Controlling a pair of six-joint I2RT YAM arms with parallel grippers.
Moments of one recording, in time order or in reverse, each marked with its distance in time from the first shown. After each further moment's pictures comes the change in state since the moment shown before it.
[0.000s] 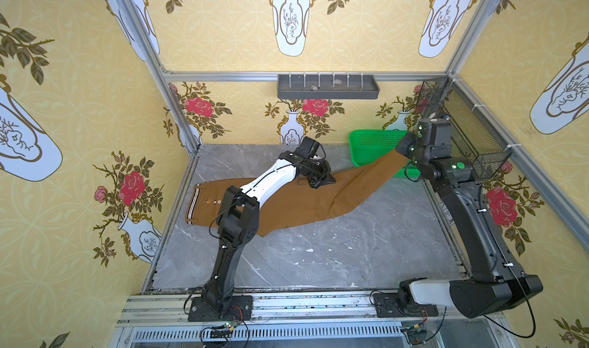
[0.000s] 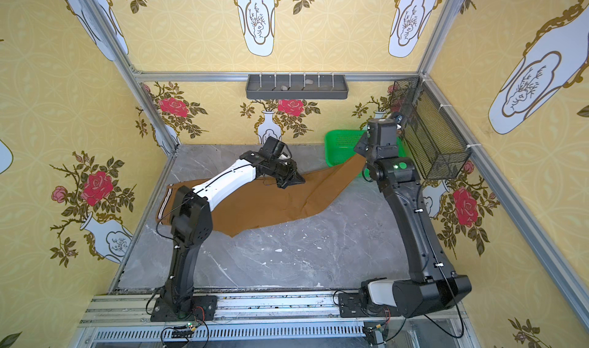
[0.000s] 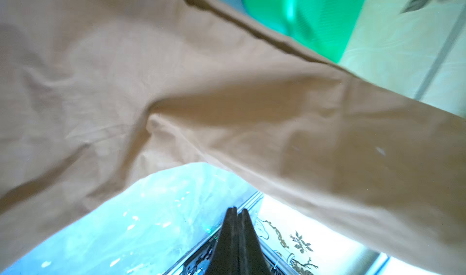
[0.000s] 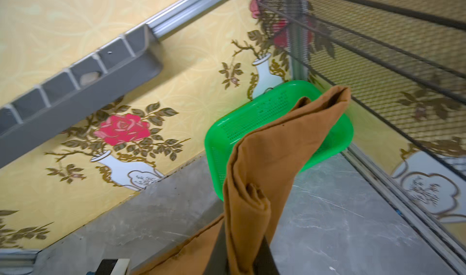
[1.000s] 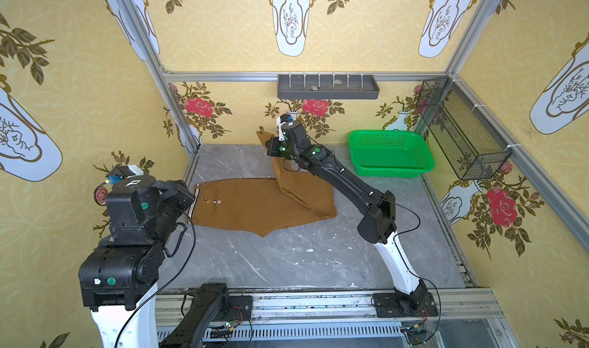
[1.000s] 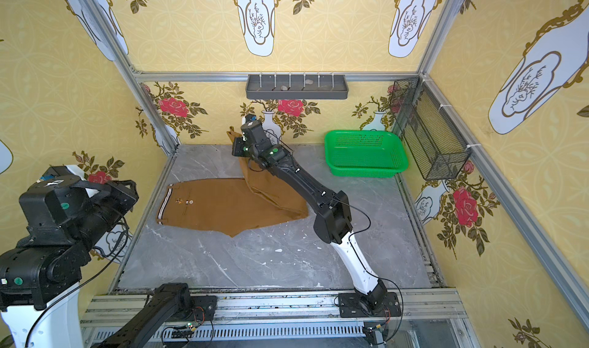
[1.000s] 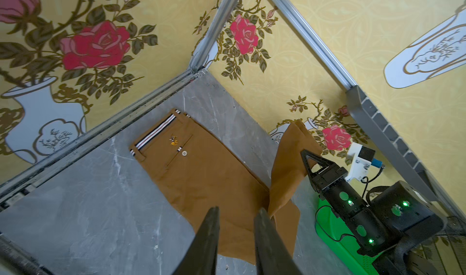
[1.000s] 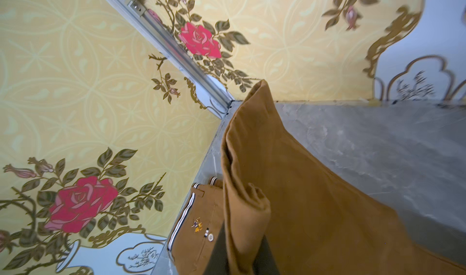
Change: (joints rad) left arm 0.592 -1.212 -0.166 -0.676 -0.821 0.327; right arm 0.570 0.985 0.766 0.283 -0.412 0.095
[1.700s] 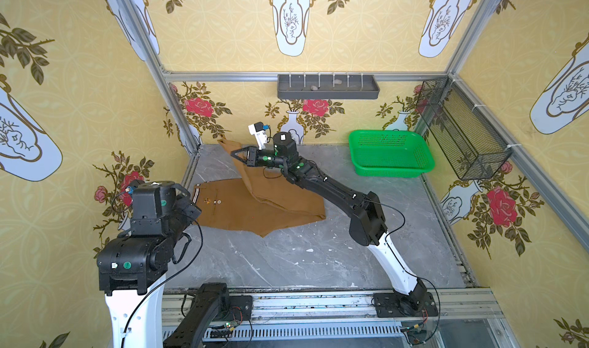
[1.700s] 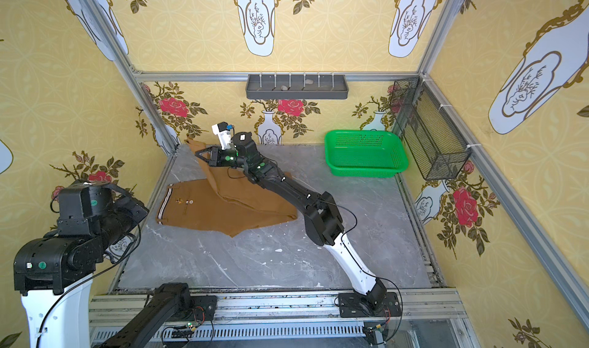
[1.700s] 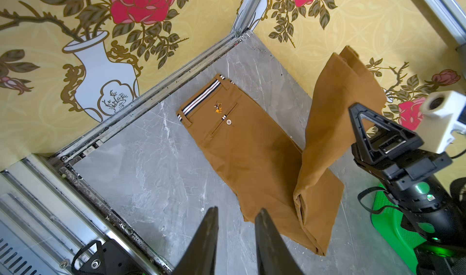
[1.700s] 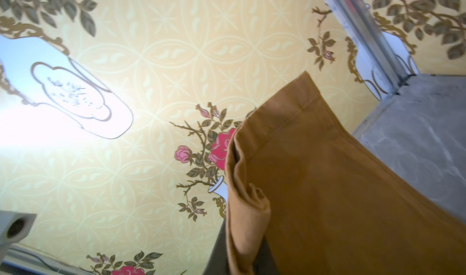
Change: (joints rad) left arm 0.000 -0.011 -0.125 -0.126 -0.051 -0.001; right arm 0.072 0.095 -0.055 0.587 -0.506 0.195
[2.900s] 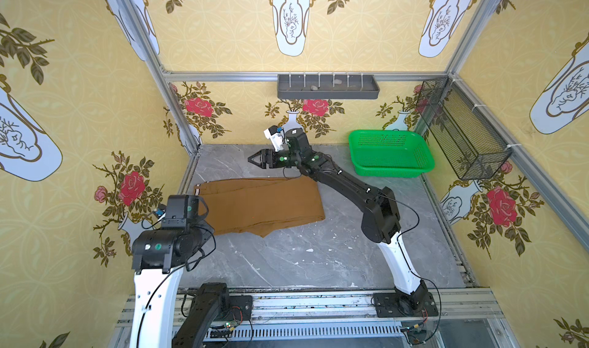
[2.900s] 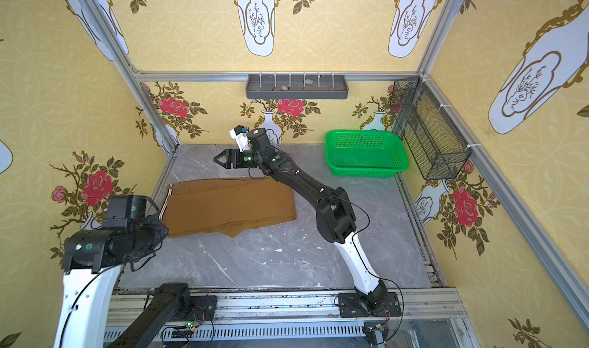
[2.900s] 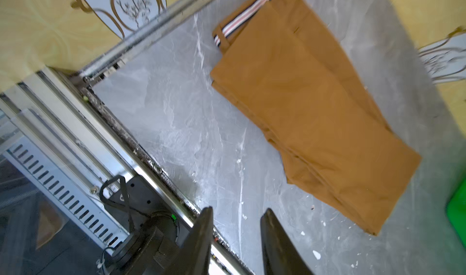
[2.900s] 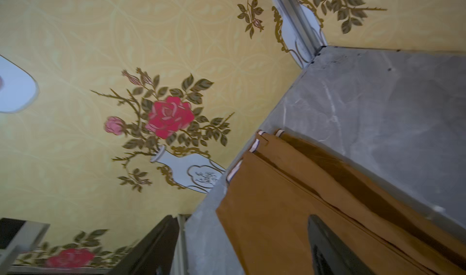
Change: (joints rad) left arm 0.000 -0.045 -0.390 -0.050 0.070 -0.109; right arm -0.122 -0.145 -0.192 -0.406 0.072 -0.339
